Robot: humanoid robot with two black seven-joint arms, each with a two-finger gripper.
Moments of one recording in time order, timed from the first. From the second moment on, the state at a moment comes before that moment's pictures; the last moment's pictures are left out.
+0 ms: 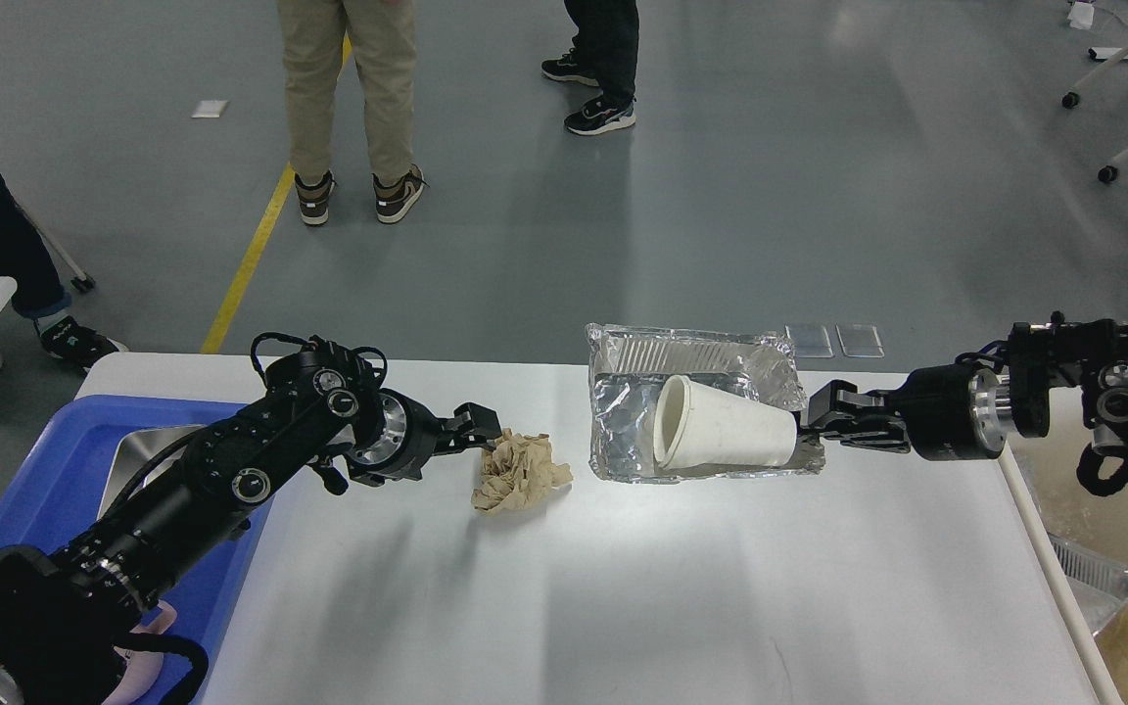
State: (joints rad) left arm -0.80 0.02 -0.77 -0.80 1.28 -0.64 0.63; right arm 0.58 -0.63 0.96 1.30 -1.25 0.90 -0.02
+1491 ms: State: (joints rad) left arm -0.85 -0.13 -0.56 -0.53 1.28 -0.51 0.42; right arm 0.56 -0.66 0.97 1.32 -1.24 0.90 -0.02
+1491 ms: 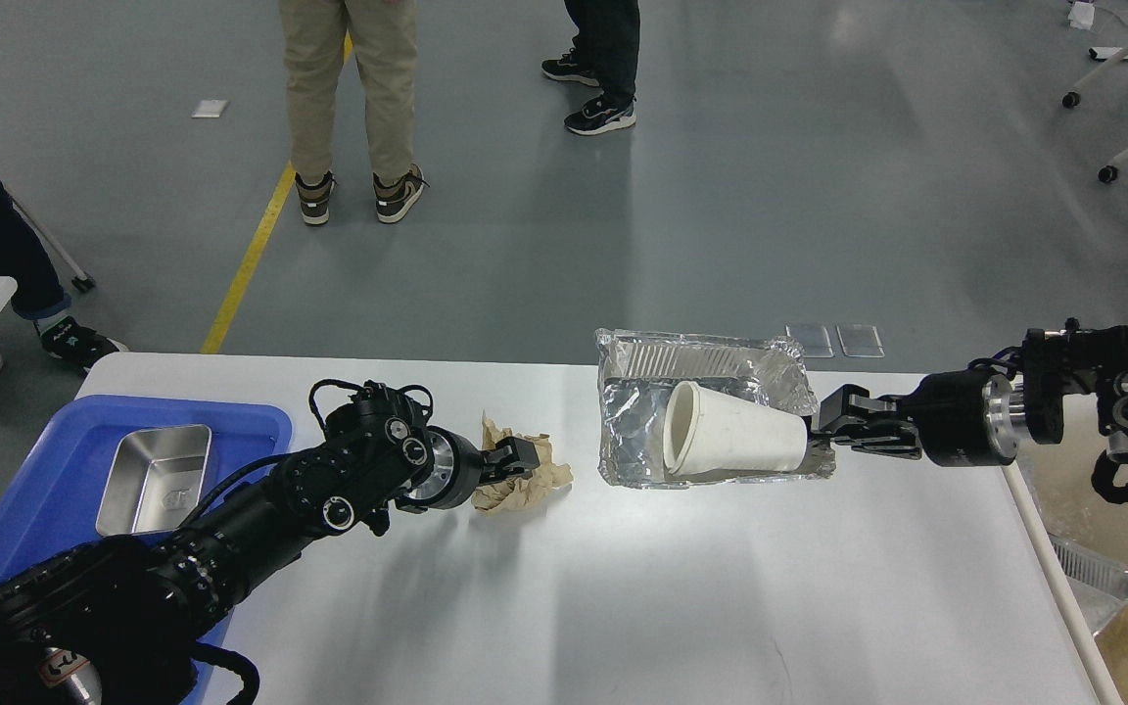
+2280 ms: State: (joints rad) left arm -0.86 -0.14 -0.52 -0.55 1.28 -0.58 0.45; right arm 0.54 -0.67 0.98 1.32 -1.22 0.90 -0.02
